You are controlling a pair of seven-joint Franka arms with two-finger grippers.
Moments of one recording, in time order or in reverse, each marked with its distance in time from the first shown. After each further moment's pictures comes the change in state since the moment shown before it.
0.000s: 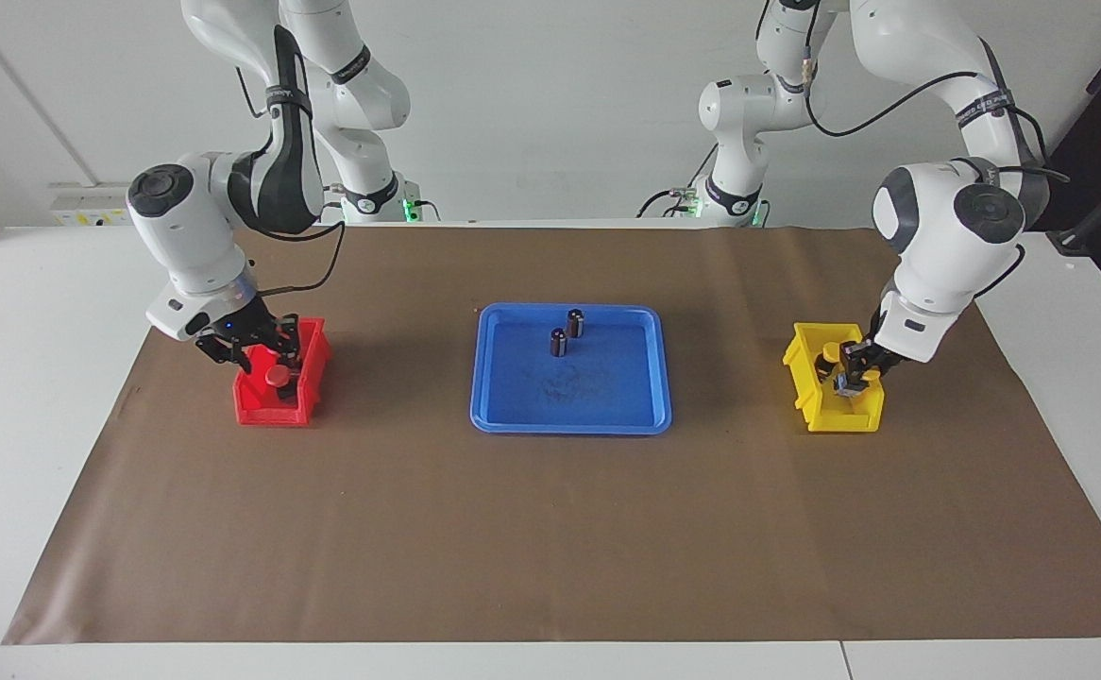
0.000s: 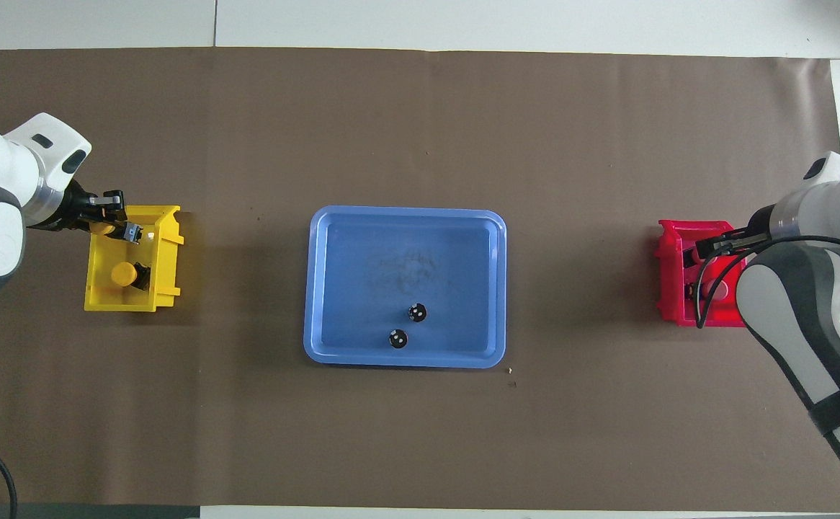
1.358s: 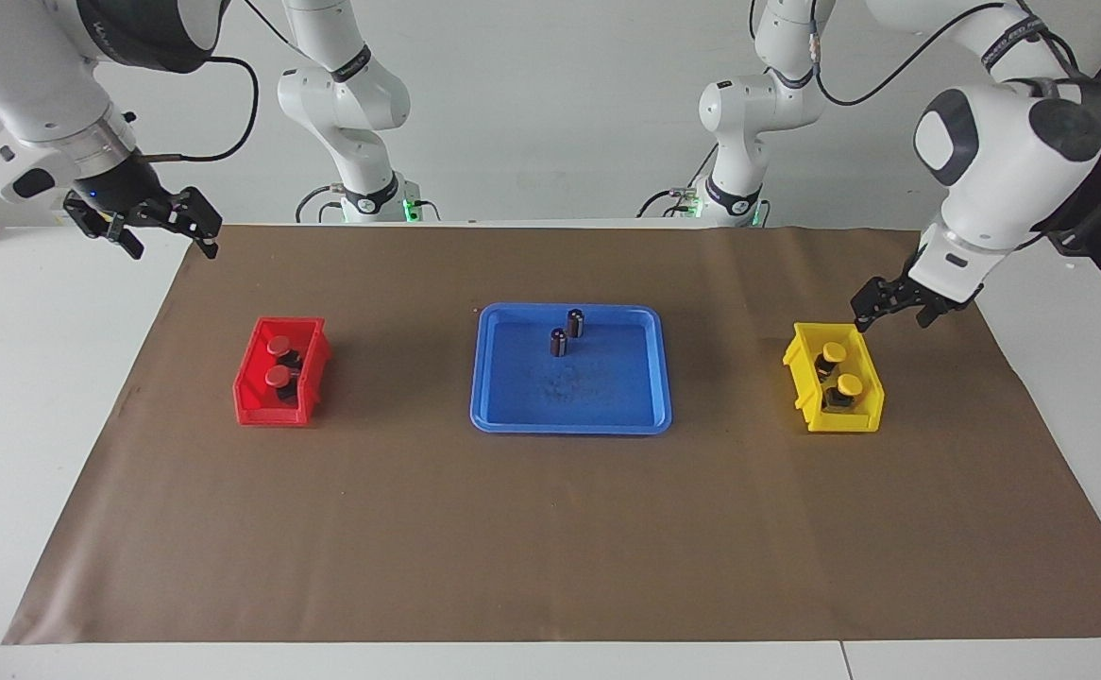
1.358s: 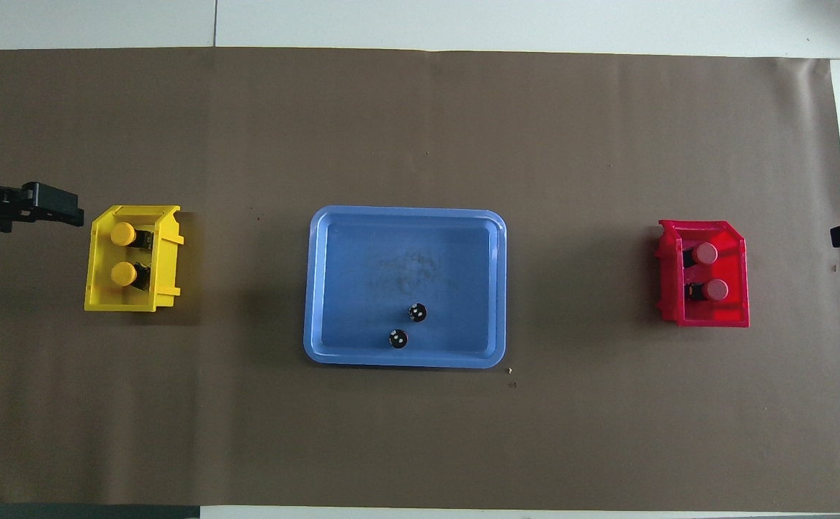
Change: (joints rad) left arm 0.043 -0.152 0.001 0.201 -0.157 -0.364 0.216; right arm 0.002 -0.035 -0.076 0.474 -0.001 -0.600 0.115
